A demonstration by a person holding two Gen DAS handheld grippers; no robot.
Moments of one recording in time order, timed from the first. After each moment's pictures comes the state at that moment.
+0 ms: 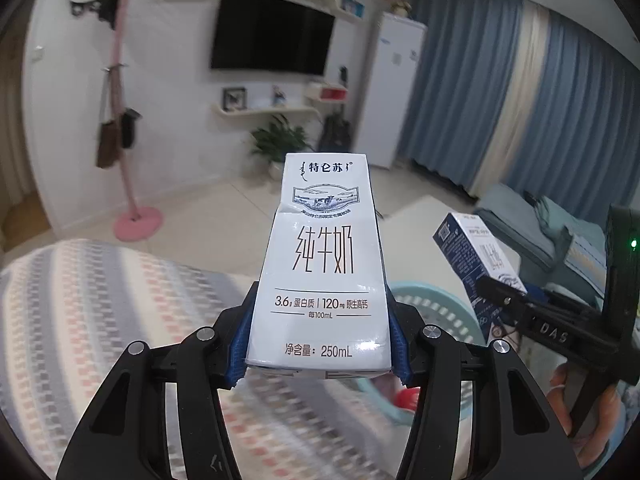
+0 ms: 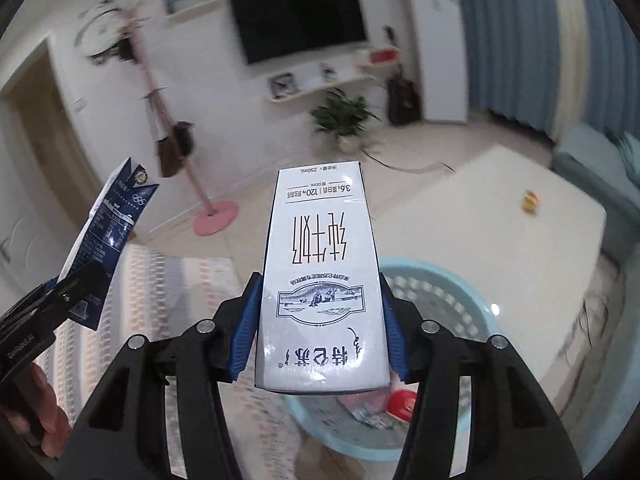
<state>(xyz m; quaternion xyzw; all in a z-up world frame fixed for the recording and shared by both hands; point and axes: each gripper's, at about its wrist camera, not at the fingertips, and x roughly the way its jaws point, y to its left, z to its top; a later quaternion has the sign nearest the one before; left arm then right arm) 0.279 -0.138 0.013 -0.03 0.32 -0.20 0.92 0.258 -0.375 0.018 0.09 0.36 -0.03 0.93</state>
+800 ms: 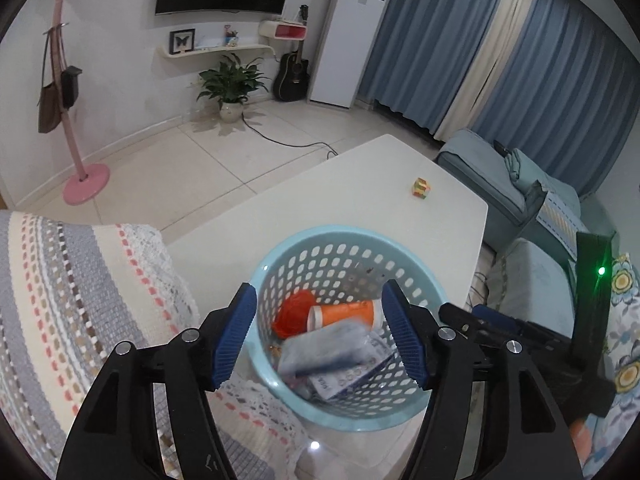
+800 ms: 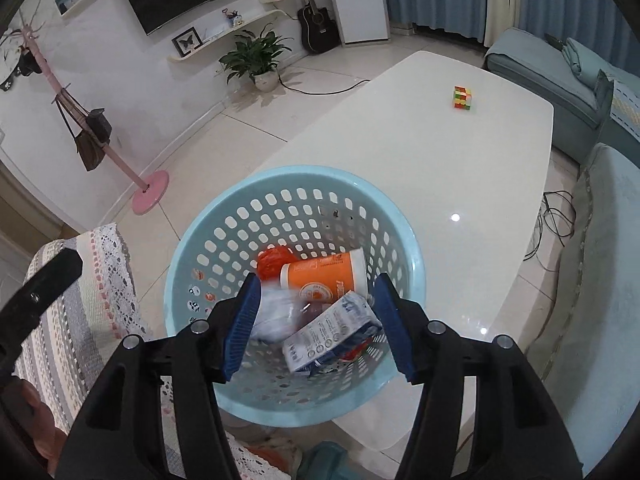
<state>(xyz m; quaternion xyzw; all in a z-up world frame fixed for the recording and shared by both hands) 0.300 -0.223 -0.044 -0.02 0.41 -0.26 0.87 0.244 -0.459 -0.061 0.17 0.47 -0.13 0.86</state>
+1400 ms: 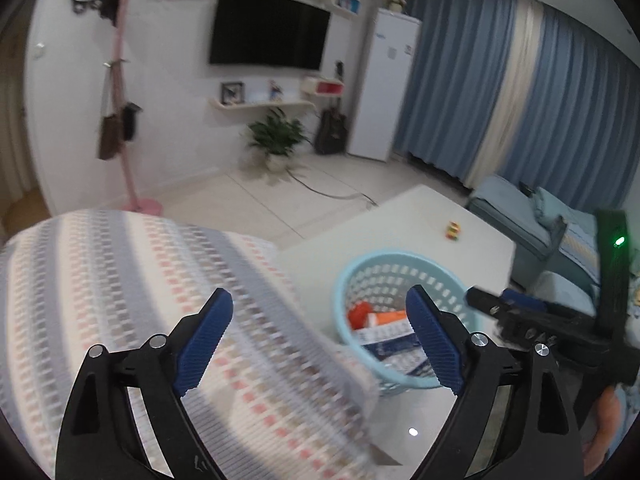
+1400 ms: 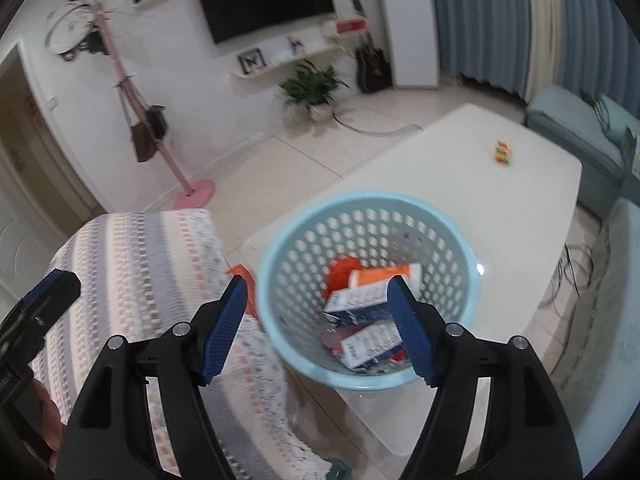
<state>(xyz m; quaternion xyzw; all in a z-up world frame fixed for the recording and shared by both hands) 0.211 -0.114 0.006 -0.02 0.31 -0.18 0.93 0.201 -0.358 -0.005 0.11 0.39 -0.05 0.91</state>
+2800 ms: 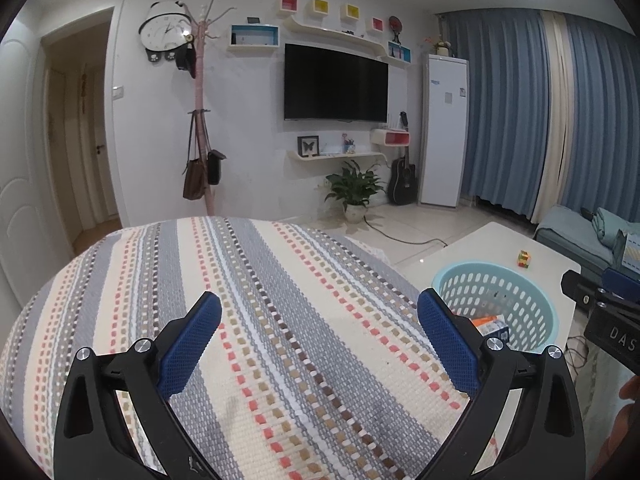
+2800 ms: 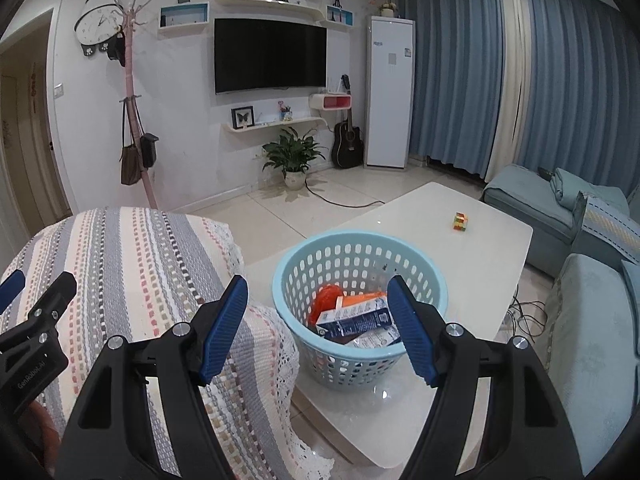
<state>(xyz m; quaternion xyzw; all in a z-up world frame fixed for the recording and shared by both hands) 0.133 -0.049 -0.020 0.00 0.21 -0.06 0.98 0.105 -0.263 -0.004 0.01 0.28 -0.13 0.95</state>
